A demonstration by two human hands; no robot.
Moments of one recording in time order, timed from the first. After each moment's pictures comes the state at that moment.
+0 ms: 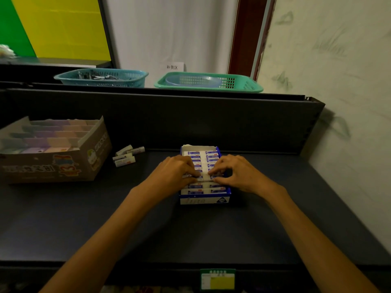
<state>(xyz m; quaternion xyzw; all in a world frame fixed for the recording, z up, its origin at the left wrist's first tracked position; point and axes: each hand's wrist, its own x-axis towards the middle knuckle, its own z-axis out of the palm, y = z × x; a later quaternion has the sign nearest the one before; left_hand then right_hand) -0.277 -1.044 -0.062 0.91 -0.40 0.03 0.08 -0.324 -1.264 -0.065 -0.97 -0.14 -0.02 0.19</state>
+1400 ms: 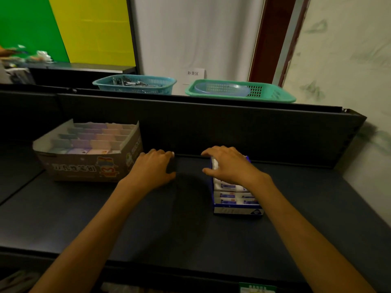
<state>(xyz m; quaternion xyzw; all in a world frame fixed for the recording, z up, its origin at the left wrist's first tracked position) -0.251 -0.938 -0.039 0.97 -0.21 0.07 0.02 -0.273 -1.162 -0.036 -0.98 -0.15 -0.07 0.09</state>
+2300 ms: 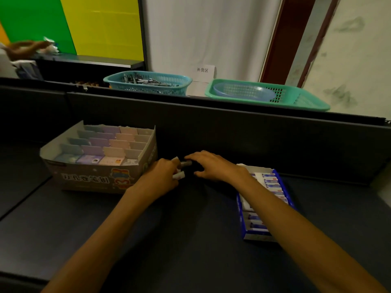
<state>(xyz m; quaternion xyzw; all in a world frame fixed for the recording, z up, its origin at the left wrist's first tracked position) -0.184 -0.902 -0.070 0.97 -0.20 -0.01 0.16 -0.166 -1.096 -0.066 -0.97 -0.23 0.03 0.12</state>
